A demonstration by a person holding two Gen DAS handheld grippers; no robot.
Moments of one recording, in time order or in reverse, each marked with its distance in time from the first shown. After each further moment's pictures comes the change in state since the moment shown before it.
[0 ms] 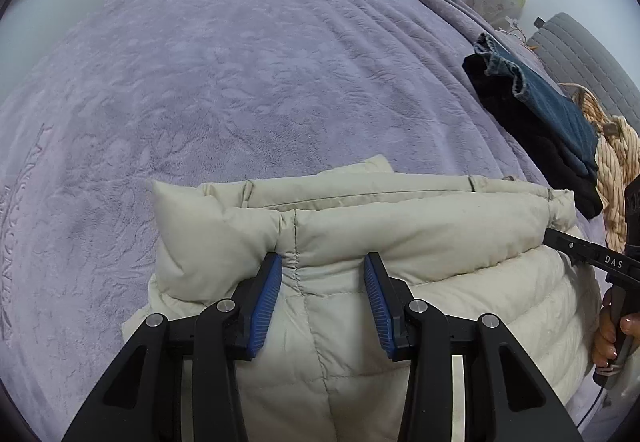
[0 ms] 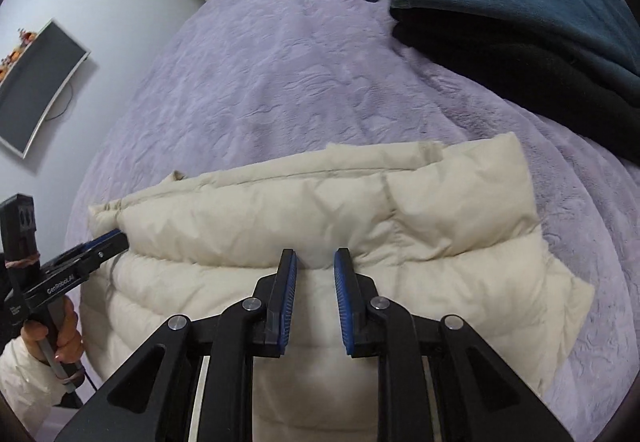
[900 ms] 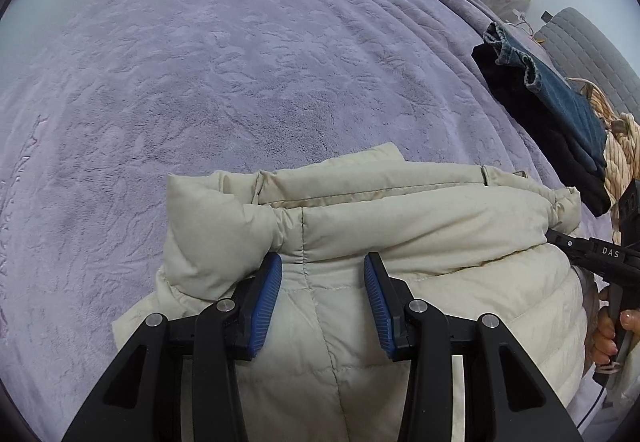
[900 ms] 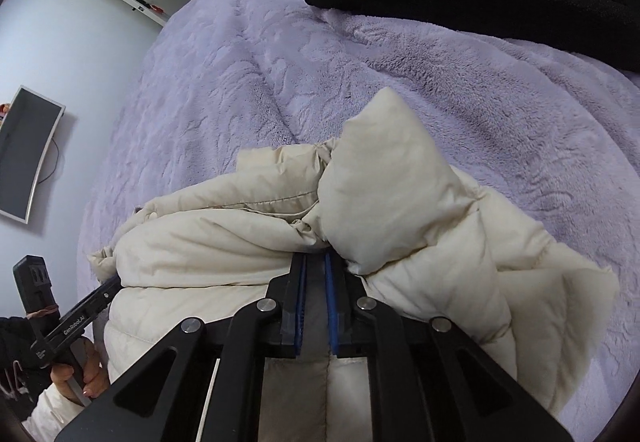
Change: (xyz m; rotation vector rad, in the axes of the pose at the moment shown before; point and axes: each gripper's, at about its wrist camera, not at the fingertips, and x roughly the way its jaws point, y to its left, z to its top) left arm 0.005 -0.006 0.001 0.001 0.038 0.036; right arm 0.023 -0.036 0.002 0.170 0.038 0.045
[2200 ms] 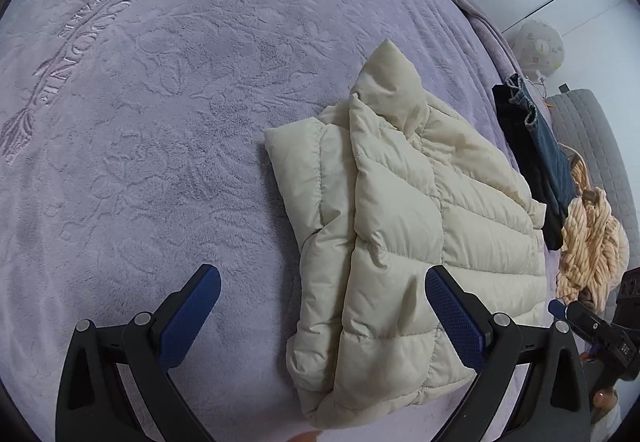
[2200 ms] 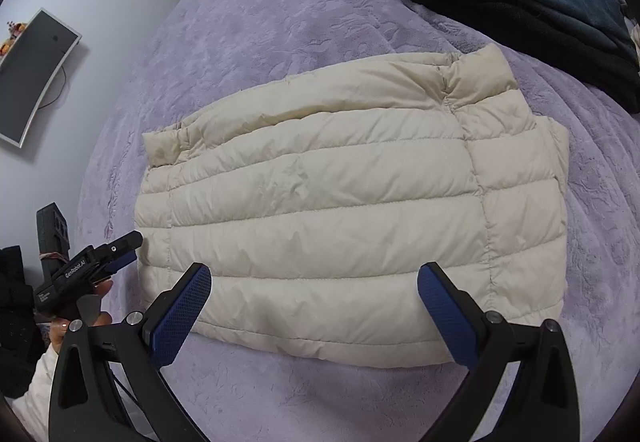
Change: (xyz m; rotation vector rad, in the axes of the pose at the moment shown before) left arm -0.058 0.108 -0.098 -0.325 0.078 -0.188; right arm -0.071 0.114 -0.108 -0.170 0.047 -0.087
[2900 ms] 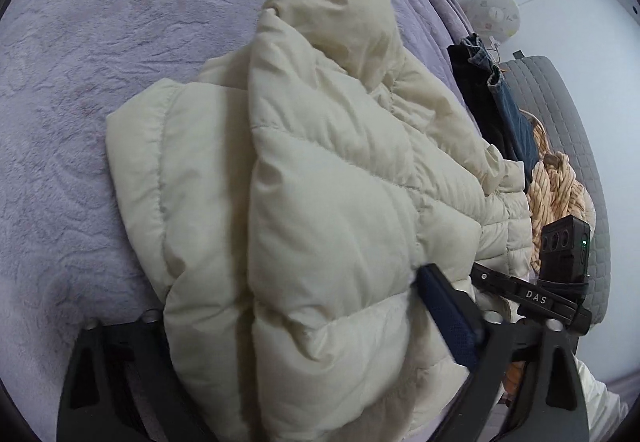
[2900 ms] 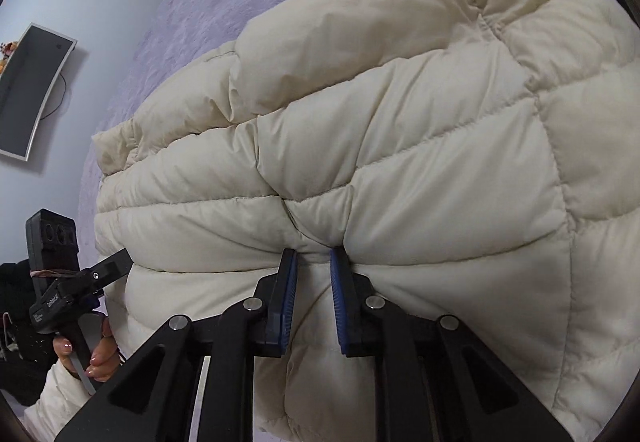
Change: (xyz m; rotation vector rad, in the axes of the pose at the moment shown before) left arm 0.067 -0.040 0.010 0.105 0.114 -0.190; right arm 0.101 -0.035 0.012 0.071 0.107 0.128
